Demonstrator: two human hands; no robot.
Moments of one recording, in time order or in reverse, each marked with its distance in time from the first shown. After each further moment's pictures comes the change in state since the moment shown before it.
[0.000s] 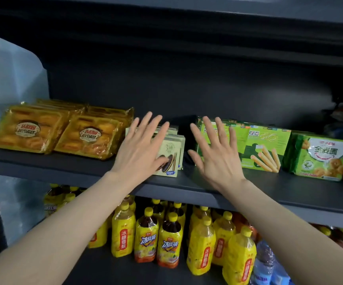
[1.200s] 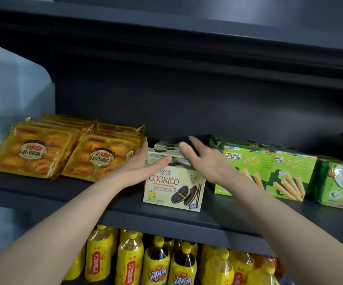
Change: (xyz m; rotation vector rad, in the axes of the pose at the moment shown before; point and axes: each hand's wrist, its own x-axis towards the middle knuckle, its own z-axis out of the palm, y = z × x) left_hand 0.030 -0.084 0.023 -0.831 -0.549 -0.454; right_hand 0.100 -0.050 -0.008 0.626 -0.481 0.291
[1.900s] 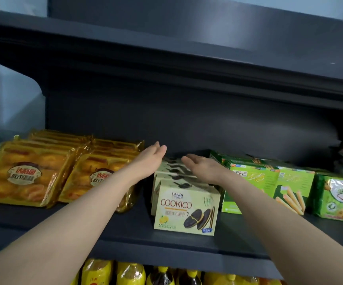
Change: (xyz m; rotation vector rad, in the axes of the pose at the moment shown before) left_hand 0.062 0.006 -0.032 -0.260 0.047 0.075; right_hand 0.054 -0.022 0.000 -0.038 -0.210 0.135
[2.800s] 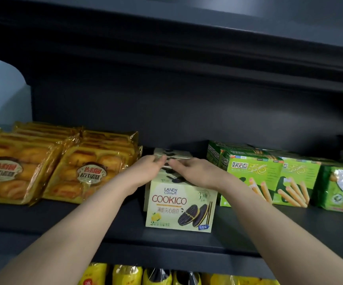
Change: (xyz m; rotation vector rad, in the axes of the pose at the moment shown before) left_hand -0.006 -0.015 0.033 -0.138 -0.129 -0.140; right_hand -0.015 0.000 0.016 0.015 -0.090 -0.049
